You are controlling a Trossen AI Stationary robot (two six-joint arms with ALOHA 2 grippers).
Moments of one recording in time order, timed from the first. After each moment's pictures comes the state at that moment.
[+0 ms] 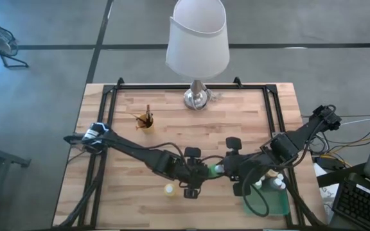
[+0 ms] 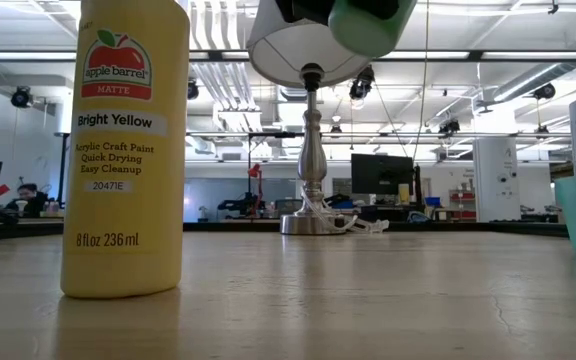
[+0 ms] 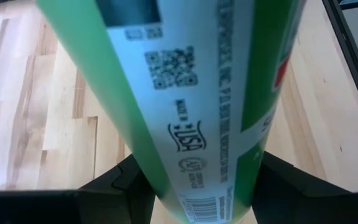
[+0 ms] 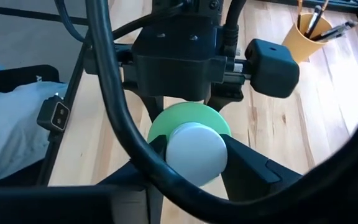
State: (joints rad) left arm -0.37 1.97 1.81 -0.69 -0.29 -0.16; right arm 0.55 1.49 1.59 -0.96 0.37 0.34
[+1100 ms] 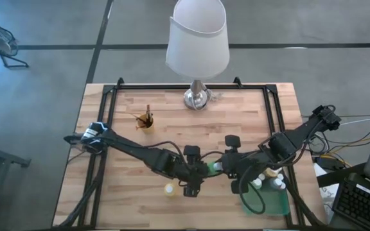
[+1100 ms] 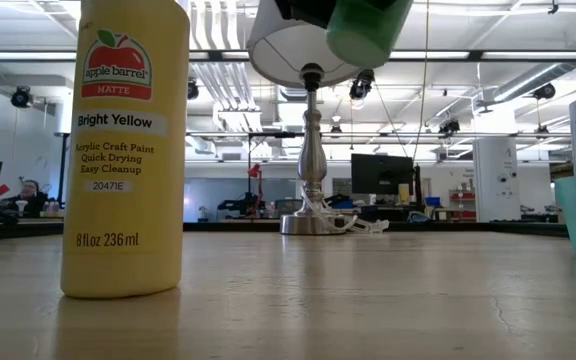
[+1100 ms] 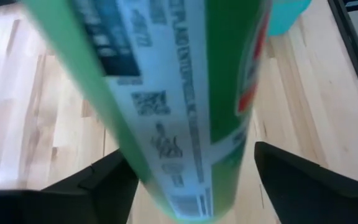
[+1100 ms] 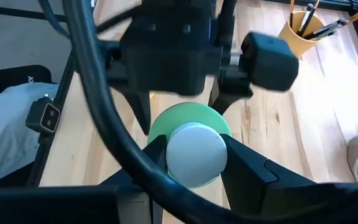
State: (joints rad) left arm -0.38 1.95 1.81 -0.71 -0.30 -0.16; right arm 0.54 1.49 1.59 -0.96 0.37 0.34
